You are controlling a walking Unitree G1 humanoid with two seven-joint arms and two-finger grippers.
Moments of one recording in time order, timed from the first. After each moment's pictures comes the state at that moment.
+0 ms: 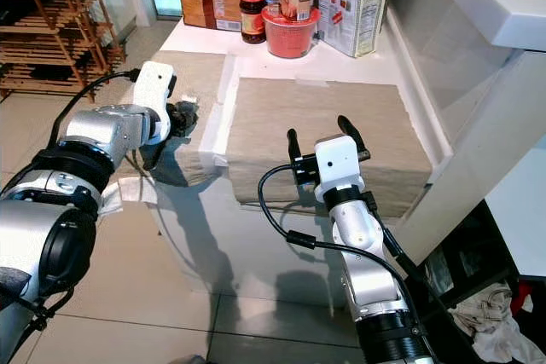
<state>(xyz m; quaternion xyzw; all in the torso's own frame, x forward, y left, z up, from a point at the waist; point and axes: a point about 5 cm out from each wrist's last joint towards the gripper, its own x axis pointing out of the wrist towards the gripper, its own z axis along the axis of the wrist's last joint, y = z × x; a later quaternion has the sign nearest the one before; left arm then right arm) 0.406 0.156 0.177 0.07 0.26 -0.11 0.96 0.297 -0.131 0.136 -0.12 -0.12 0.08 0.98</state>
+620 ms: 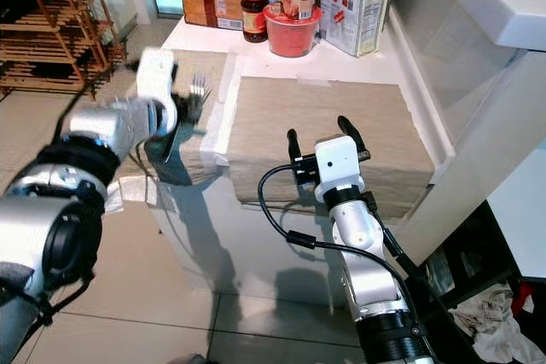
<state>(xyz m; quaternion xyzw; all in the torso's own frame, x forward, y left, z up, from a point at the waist) 0.415 0.144 0.205 0.00 0.20 -0.10 0.97 0.297 -0.131 0.136 -0.12 -0.12 0.08 0.98</state>
